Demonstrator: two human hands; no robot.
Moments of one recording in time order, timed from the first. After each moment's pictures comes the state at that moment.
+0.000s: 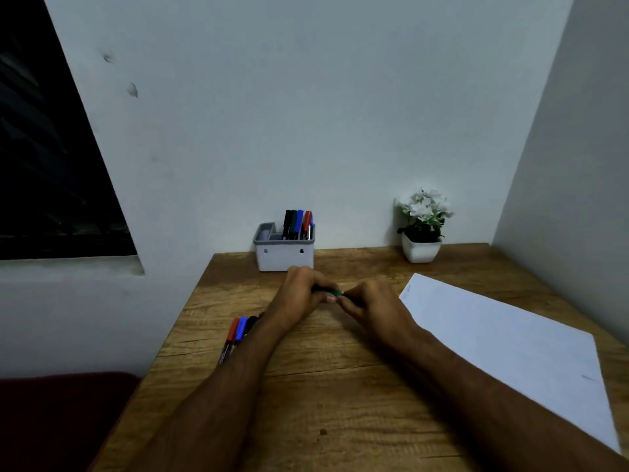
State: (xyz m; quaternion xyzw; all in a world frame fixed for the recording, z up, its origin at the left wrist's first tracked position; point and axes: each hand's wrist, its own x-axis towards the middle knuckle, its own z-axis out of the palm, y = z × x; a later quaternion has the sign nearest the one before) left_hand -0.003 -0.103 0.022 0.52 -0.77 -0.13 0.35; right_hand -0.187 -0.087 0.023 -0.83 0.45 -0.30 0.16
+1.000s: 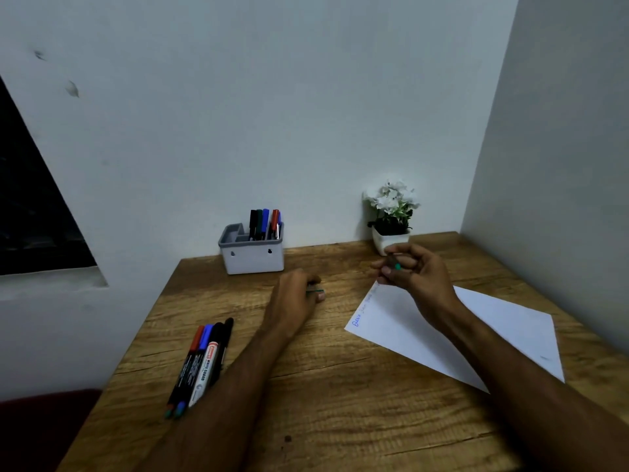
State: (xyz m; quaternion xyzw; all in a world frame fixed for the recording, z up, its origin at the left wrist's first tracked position) left_hand -0.055 -0.119 0.000 0.61 -0.71 -0.07 0.34; right_hand -0.295 -0.117 0.025 -0.56 0.36 -0.59 0.47
